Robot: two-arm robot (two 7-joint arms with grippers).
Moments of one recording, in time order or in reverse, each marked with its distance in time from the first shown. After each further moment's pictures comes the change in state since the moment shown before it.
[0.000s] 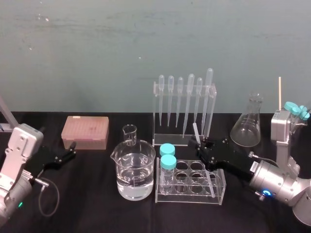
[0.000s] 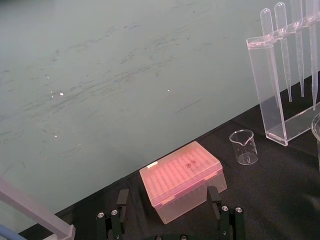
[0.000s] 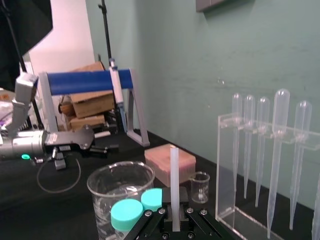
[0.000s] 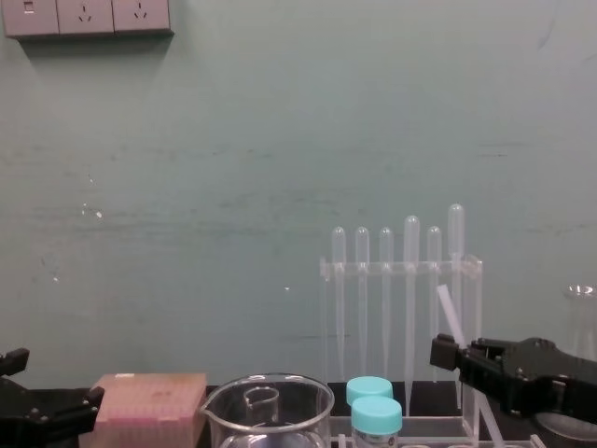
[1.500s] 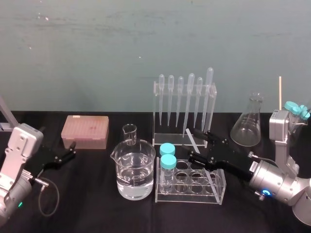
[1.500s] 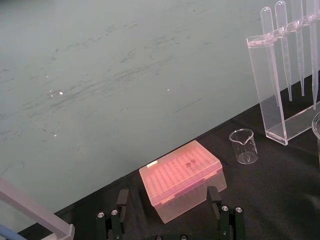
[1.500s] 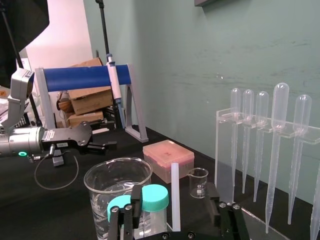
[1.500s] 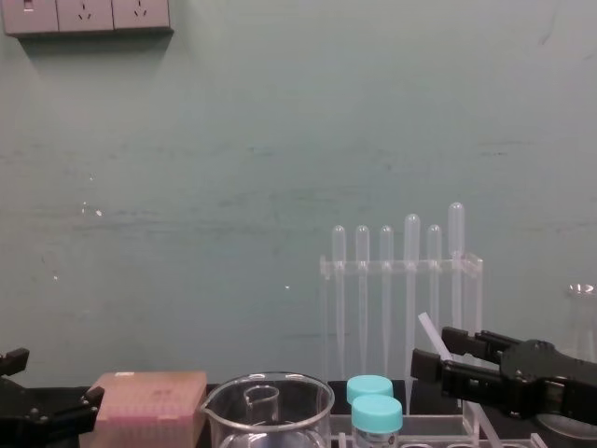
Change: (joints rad) left arm 0.000 0.000 0.000 0.000 0.000 0.000 0.000; right arm 0.005 0.000 -0.004 0.004 -0.009 0.011 -0.009
